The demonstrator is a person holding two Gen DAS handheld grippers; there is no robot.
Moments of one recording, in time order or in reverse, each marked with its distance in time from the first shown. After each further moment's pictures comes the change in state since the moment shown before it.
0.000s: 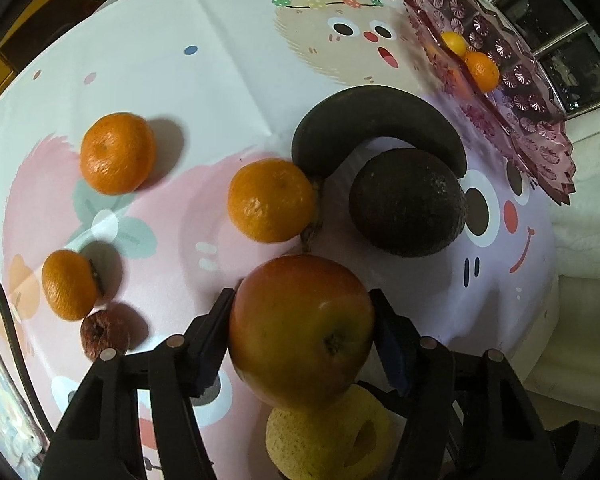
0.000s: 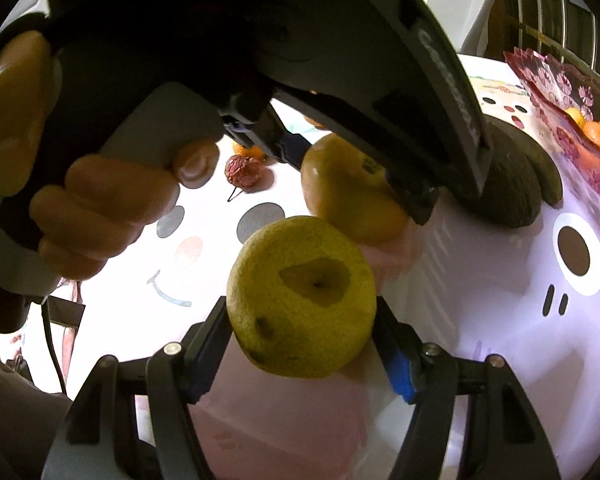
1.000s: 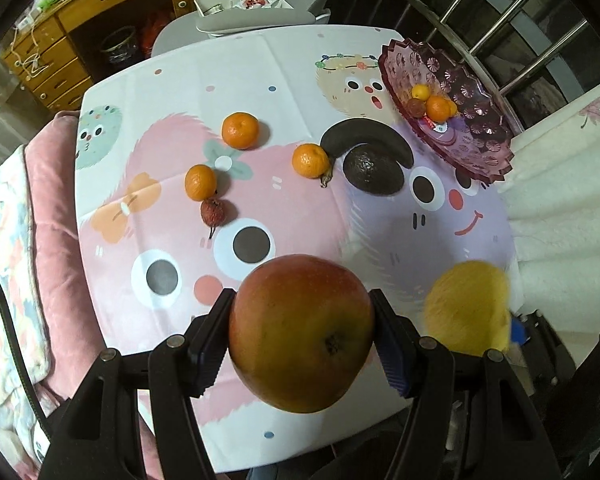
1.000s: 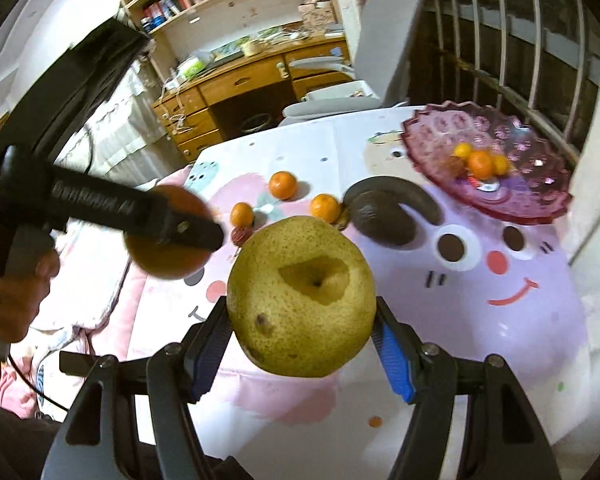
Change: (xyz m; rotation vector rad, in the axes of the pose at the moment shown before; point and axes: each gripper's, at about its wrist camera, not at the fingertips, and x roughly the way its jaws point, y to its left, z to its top) left arm -0.160 0.007 -0.106 -0.104 -0.124 0.055; right arm -0.143 0.008 0.006 0.167 -0.134 -0.157
